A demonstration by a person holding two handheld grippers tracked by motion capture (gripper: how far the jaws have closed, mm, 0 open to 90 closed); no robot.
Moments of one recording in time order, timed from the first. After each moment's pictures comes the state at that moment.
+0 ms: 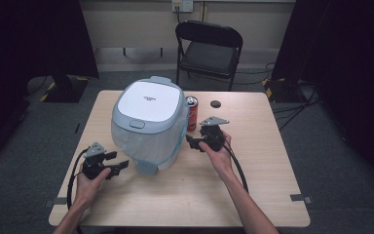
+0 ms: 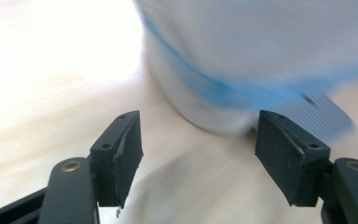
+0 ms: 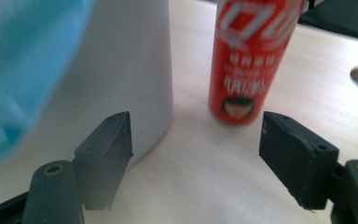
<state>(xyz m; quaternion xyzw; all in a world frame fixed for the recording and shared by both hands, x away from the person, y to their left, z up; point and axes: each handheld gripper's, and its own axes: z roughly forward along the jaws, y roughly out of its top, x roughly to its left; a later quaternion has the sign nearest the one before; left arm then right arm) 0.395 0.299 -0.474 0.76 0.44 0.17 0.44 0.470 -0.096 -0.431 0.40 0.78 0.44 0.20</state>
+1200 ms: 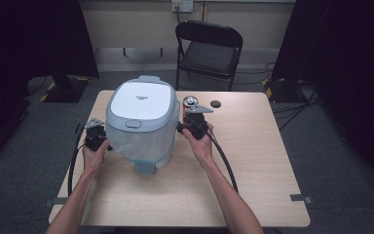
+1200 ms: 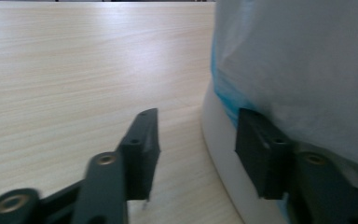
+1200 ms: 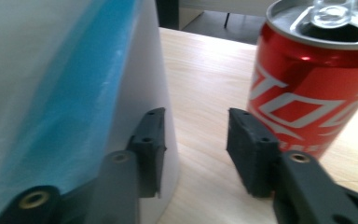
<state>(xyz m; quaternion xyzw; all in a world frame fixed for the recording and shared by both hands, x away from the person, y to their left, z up) 0.470 0.308 -0.469 0.72 0.48 0.18 0.47 0.502 -0.044 -0.427 0.43 0.74 0.48 0.19</state>
